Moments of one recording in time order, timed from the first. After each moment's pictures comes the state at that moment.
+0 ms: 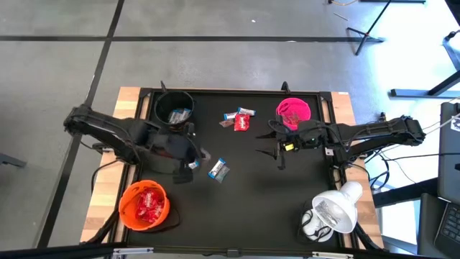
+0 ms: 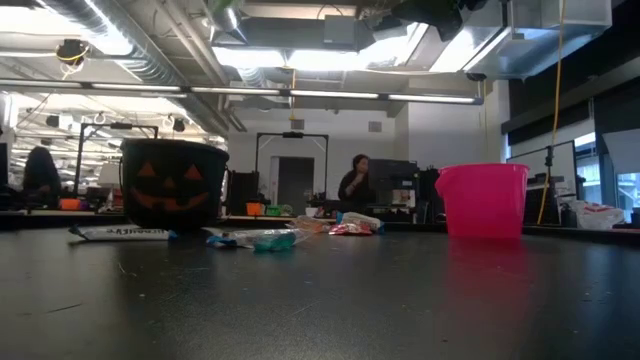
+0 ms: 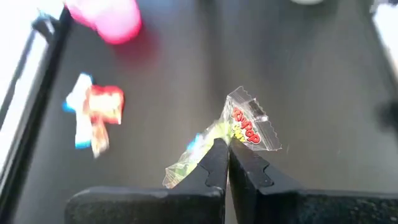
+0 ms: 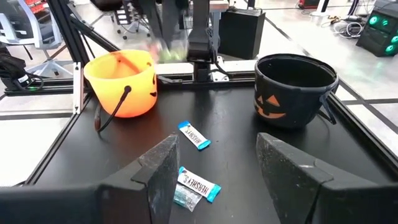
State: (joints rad) left arm -0.28 1.32 1.38 -0.91 -0.29 -0.18; right arm 0.10 1.10 0.87 -0.05 0.09 0.06
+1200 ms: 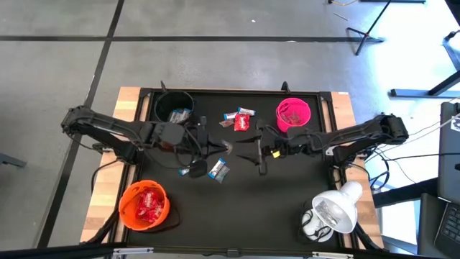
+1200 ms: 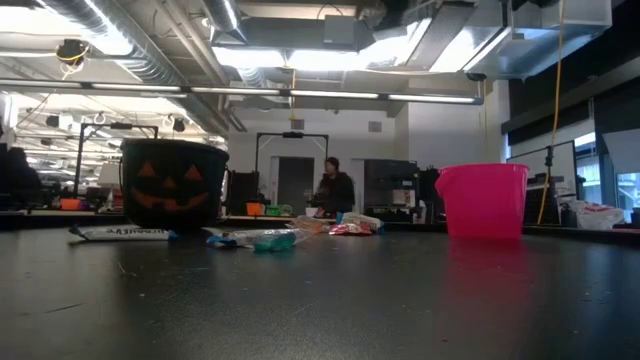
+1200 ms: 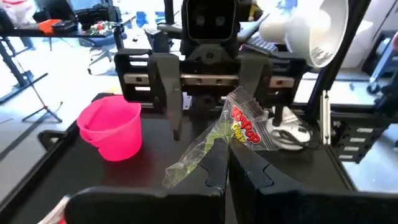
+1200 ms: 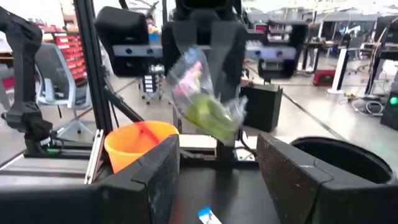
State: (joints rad) left arm -0.21 1.27 1.16 -0.16 -0.27 -0.10; right arm 0.14 1.37 0.87 0.55 0.03 -0.01
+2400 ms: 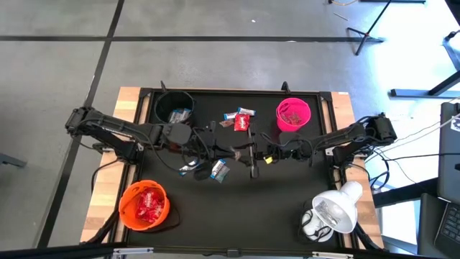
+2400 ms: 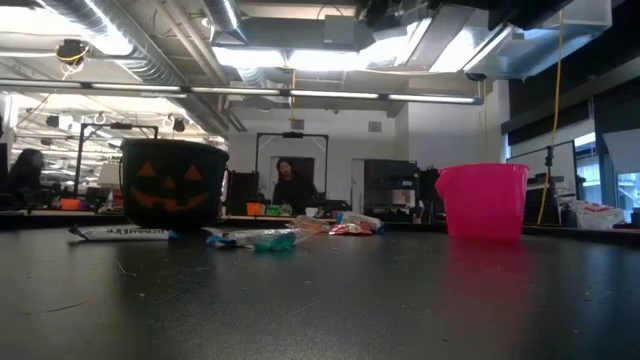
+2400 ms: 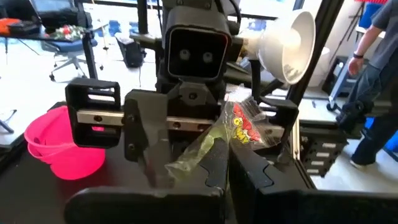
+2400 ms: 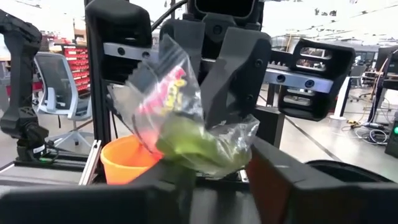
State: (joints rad) left arm -0.18 1.34 1.11 0.03 -0.12 -0.15; right arm 0.14 1.52 0.87 0.81 0.03 -0.06
